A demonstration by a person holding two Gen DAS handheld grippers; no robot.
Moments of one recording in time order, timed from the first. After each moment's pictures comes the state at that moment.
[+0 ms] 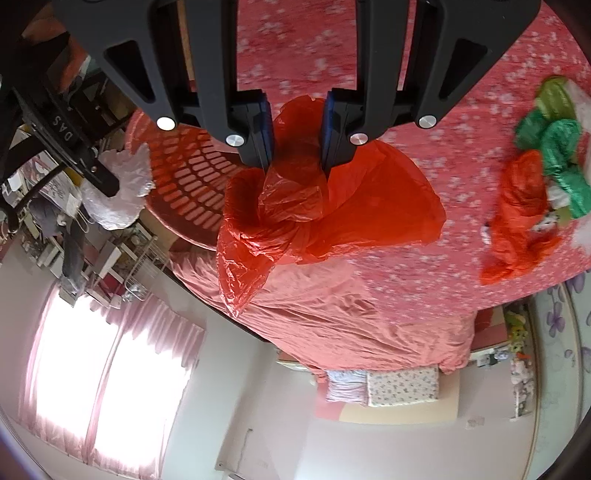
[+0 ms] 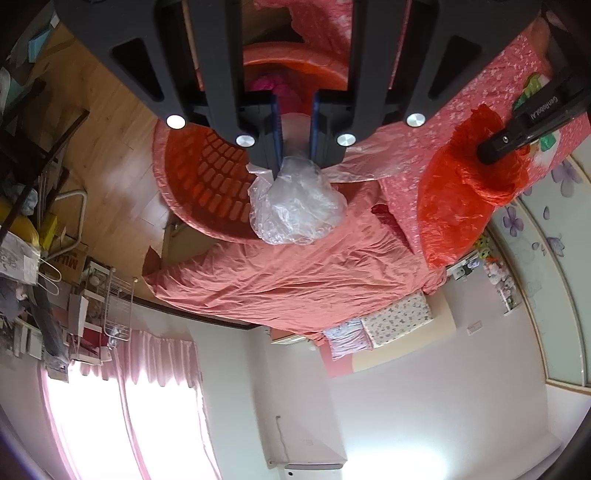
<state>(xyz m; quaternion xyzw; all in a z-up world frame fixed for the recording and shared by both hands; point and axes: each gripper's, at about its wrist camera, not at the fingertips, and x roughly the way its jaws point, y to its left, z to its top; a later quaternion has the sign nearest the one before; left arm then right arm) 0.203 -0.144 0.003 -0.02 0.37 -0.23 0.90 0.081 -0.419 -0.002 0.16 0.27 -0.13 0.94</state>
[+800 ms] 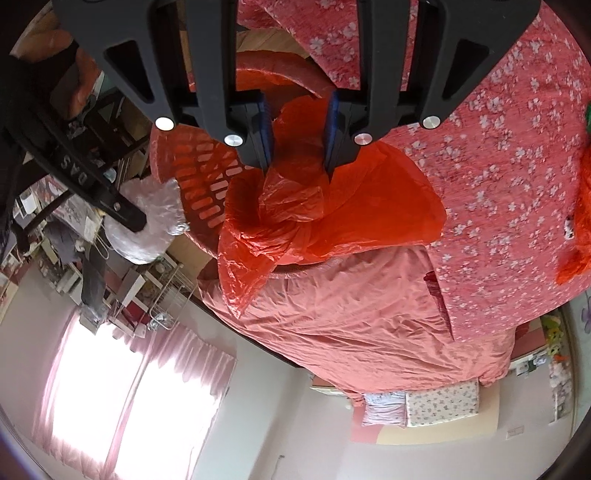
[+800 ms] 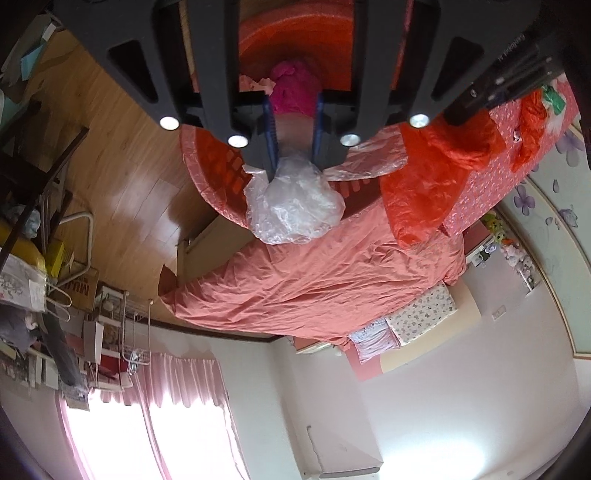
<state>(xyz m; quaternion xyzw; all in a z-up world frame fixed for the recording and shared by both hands) 0.214 -0.220 -0.020 0.00 0.40 -0.28 0.87 0.113 -0.487 -0.018 0.21 0.29 -0.16 0.92</state>
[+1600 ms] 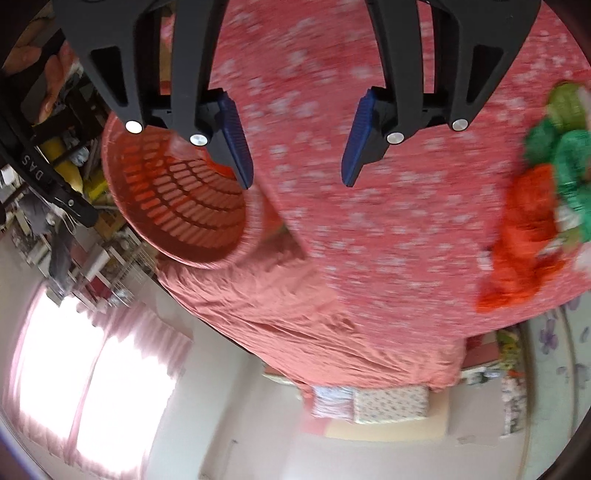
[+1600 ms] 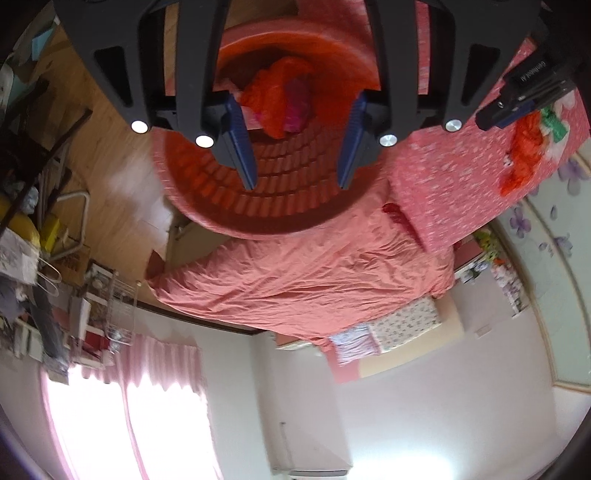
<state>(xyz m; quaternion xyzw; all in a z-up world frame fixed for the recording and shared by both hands) 0.208 -0.112 -0.013 -0.03 0.39 -0.19 0.90 0.112 -0.426 -0.005 0.15 0.29 -0.13 0.94</state>
